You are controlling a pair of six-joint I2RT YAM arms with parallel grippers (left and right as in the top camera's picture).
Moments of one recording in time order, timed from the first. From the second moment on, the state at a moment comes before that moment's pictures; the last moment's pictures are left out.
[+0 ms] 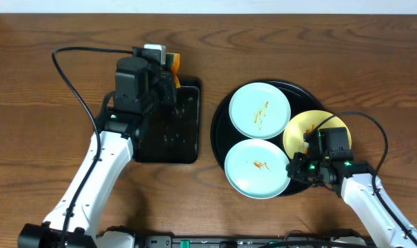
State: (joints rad) left arm -0.19 1.39 0.99 -0.18 0.13 -0.17; right arm 0.10 1.23 0.50 -0.53 -0.37 0.40
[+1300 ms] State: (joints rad) left arm -0.38 1.72 0.99 -0.47 0.14 -0.33; right arm 0.10 1.23 0.50 -0.53 -0.37 0.40
